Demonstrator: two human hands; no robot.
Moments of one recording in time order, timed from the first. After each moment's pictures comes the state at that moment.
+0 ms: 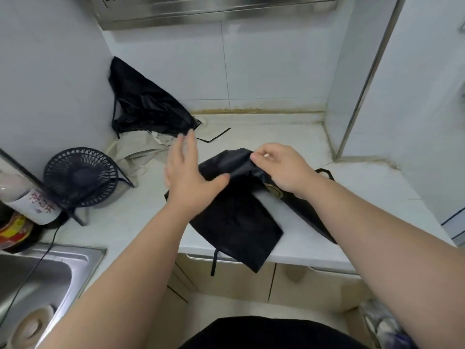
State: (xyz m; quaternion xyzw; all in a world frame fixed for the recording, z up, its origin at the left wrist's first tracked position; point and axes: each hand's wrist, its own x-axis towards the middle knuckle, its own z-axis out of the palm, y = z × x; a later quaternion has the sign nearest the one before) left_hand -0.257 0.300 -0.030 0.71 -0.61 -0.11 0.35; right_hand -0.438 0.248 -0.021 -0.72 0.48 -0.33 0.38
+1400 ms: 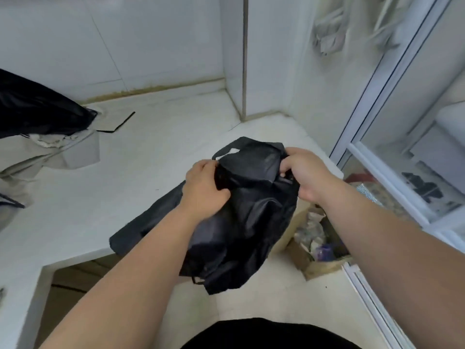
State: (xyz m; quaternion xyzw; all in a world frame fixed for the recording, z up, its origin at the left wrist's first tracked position) left_hand -0.382 0.328 -0.101 0.56 -0.75 -0.29 0.18; right_hand -0.582 0.363 -0.073 -0.30 0.64 -0.47 0.52
